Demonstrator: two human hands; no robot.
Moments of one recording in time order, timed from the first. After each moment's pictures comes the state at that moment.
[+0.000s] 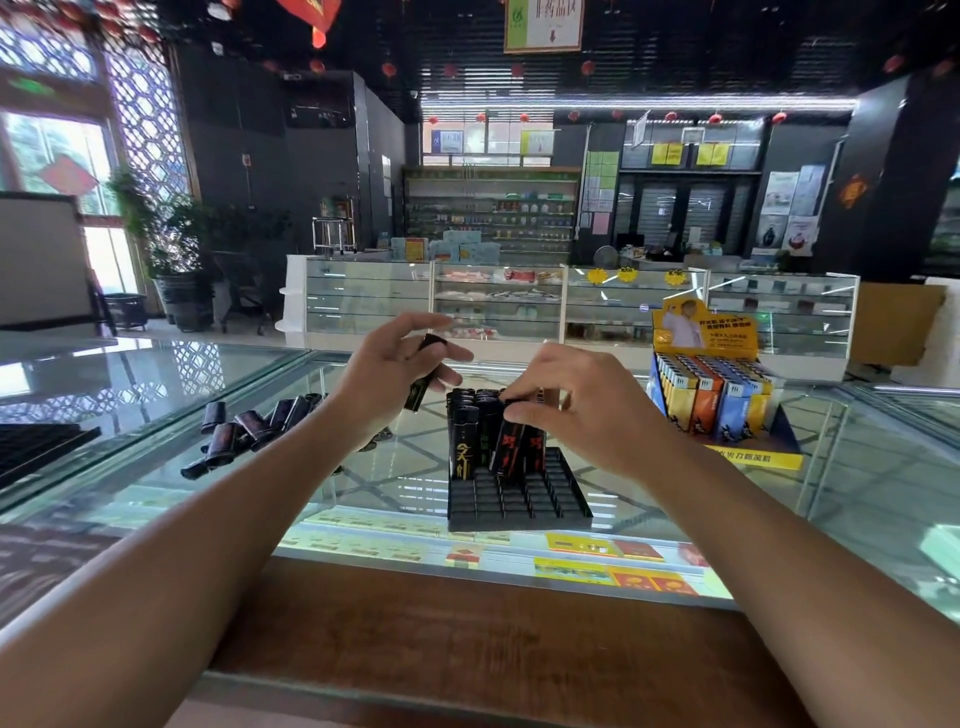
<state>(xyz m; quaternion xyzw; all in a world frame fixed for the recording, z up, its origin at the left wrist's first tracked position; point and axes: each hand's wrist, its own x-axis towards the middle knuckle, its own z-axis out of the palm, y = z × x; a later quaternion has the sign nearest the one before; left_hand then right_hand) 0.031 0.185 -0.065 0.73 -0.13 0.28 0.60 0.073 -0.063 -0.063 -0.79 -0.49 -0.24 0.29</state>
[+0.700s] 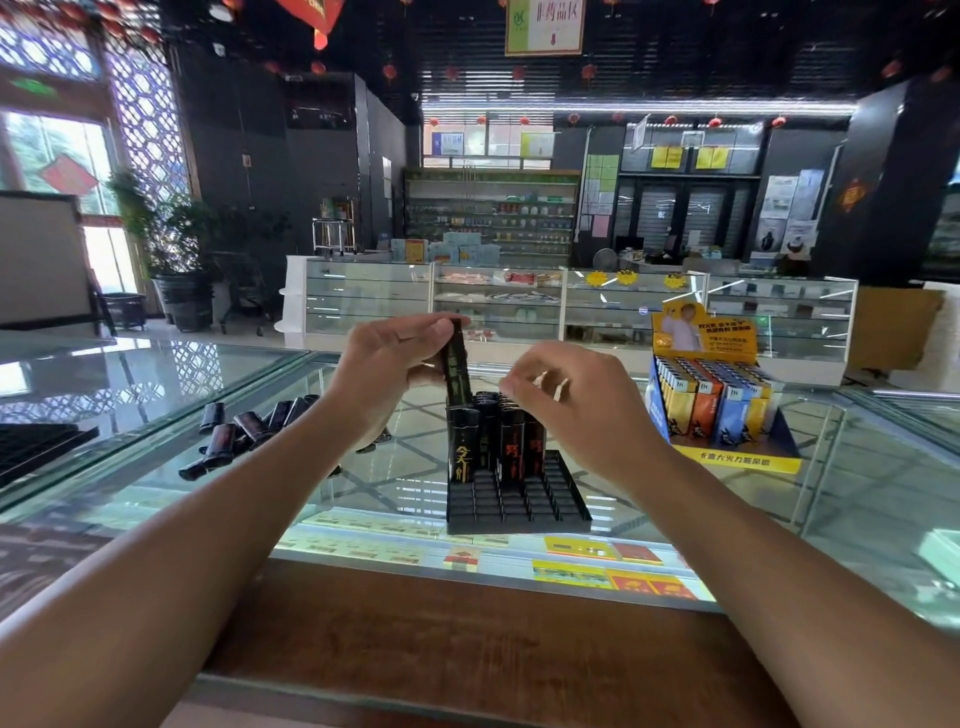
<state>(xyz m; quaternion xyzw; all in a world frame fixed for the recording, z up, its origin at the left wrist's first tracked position) 0.019 0.175 -0.055 0.68 -0.13 0.26 0.67 0.063 -0.052 -0.065 -0.78 -0.41 -0.26 0.39</state>
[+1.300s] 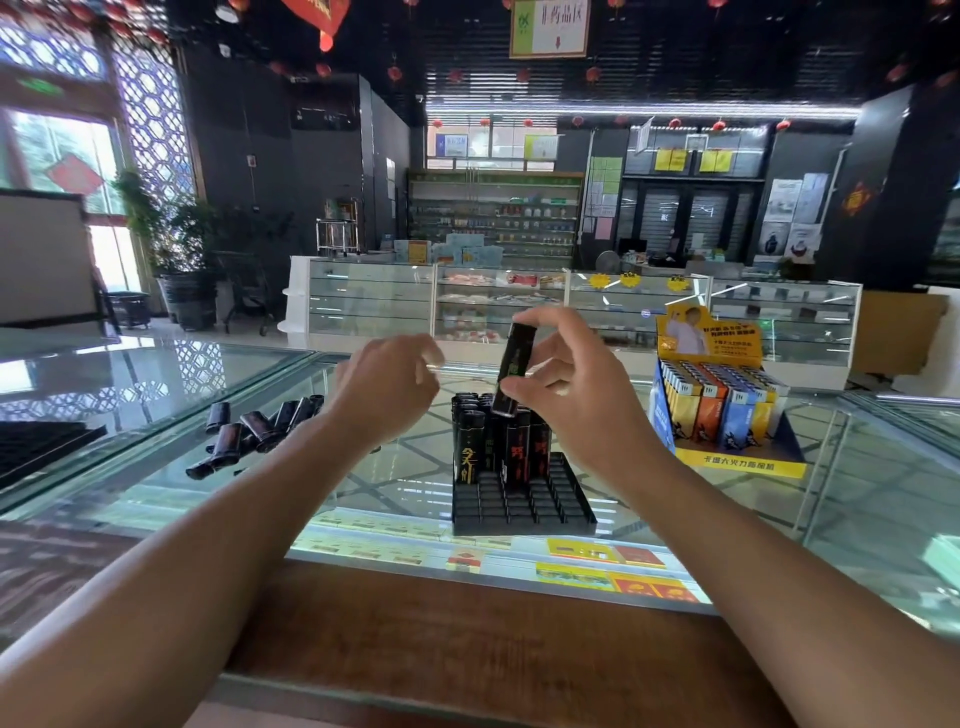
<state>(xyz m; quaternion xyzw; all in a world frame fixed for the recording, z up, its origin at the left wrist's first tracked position) 0.029 0.192 -0.066 0.92 0.00 0.35 0.19 0.053 -0.042 -0.061 -0.74 -0.40 -0.21 0.50</state>
